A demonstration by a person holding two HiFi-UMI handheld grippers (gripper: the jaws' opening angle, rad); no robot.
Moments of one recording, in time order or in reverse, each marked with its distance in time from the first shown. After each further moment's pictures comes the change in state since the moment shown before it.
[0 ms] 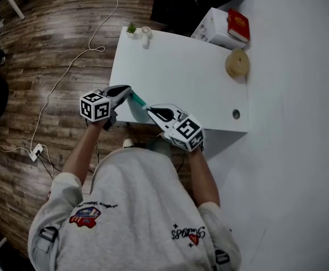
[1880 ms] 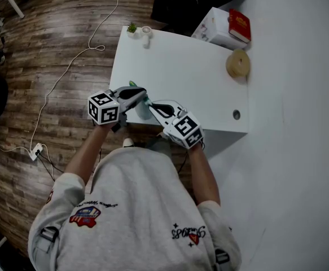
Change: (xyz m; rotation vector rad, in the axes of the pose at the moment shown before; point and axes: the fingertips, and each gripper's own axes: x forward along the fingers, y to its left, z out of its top) left arm 0.023 -0.064 0.020 0.040 -0.041 -0.208; right arm 0.011 -0.018 -0.004 -0.052 0.073 -0.055
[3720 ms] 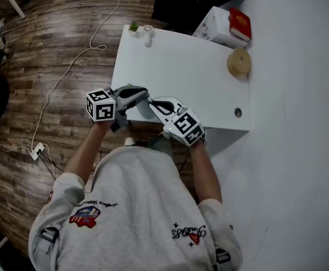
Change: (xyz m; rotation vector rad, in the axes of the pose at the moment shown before) left arm -0.011 -0.022 0.009 -0.084 -0.040 -0.134; right arm 0.002 0.006 0.008 -0.067 0.010 0.001
